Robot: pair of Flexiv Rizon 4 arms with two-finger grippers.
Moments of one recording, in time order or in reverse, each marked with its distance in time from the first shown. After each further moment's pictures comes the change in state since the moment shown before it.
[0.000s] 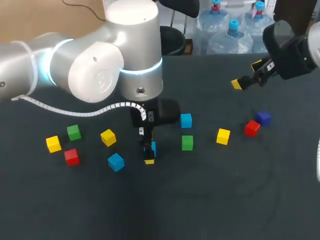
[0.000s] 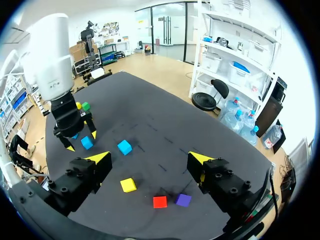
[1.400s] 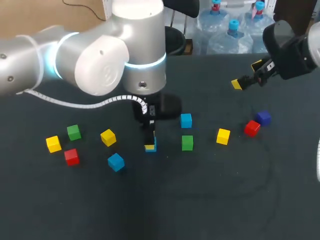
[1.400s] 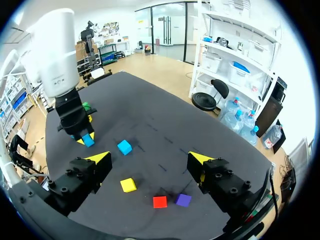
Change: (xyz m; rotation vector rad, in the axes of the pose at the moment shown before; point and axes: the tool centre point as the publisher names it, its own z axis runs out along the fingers) left arm -0.005 0.021 -0.007 -0.012 0.026 0.078; right arm 0.000 0.000 0.000 0.000 0.000 0.000
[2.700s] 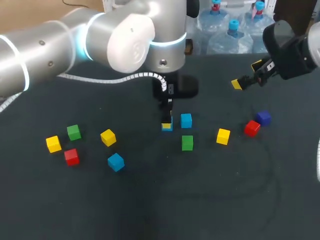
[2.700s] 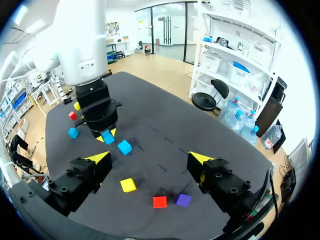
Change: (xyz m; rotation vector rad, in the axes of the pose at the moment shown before) left arm -0.046 0.066 -0.015 -0.024 -0.004 0.039; right arm 0.000 0.000 0.000 0.000 0.000 0.000
